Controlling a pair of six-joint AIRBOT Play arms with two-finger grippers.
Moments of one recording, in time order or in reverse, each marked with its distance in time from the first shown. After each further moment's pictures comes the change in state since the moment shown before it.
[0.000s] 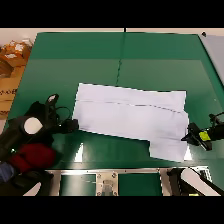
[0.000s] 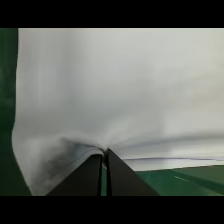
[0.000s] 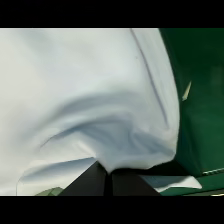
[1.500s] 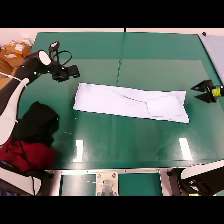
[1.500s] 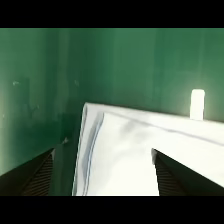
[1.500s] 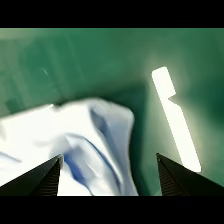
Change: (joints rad) left arm 0.188 -0.859 1.021 0.062 -0.092 0.116; right arm -0.037 -0.755 0.876 0.381 -0.024 -0.410
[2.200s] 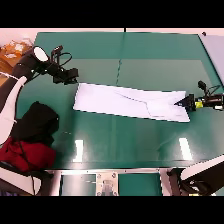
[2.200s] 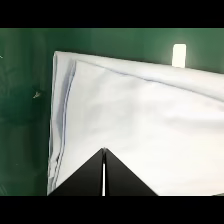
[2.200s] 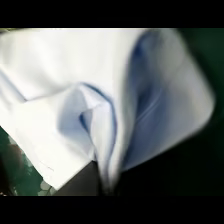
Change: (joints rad) left arm 0.014 -0.002 0.022 -0.113 -0.183 0.072; right arm 0.081 -0.113 -0.119 0.130 0.135 -0.303
